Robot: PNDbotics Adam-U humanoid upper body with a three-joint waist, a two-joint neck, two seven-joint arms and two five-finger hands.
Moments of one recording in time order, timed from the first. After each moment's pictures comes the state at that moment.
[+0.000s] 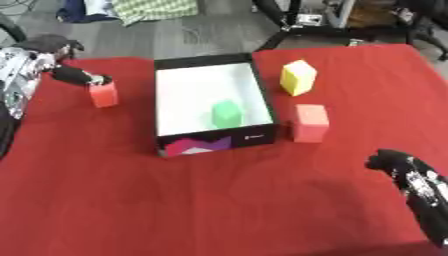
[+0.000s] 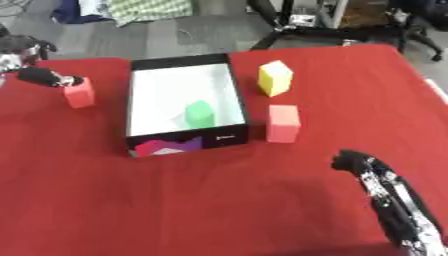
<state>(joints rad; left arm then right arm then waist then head) -0.88 0.55 -0.12 -0.81 -1.12 0.08 -0.39 0.12 -0.19 -0.02 -1.81 -0.08 -0.14 0.31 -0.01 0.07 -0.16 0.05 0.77</state>
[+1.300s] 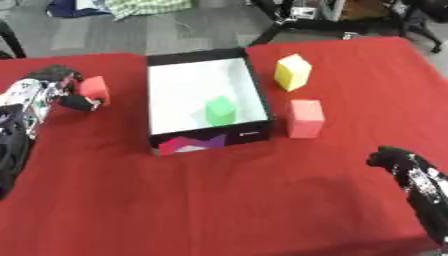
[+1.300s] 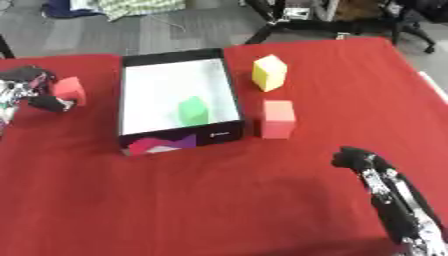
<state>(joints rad) -0.87 0.51 -0.08 -0.68 -1.16 0.08 -0.29 0.10 -0.19 -0.02 -1.81 -0.08 -0.13 0.31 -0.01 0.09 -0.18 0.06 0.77</state>
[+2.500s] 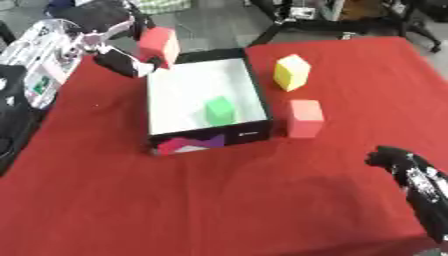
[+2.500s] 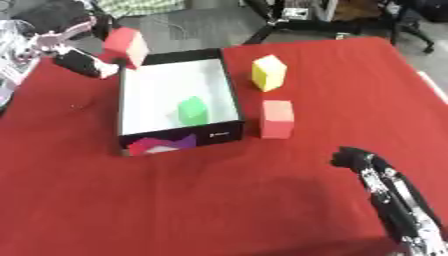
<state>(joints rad) -0.87 0.58 -0.38 -1.29 -0.88 -0.13 -0.43 0.10 -0.20 -0.02 -1.80 -0.08 -0.13 0.31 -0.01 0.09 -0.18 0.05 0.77</state>
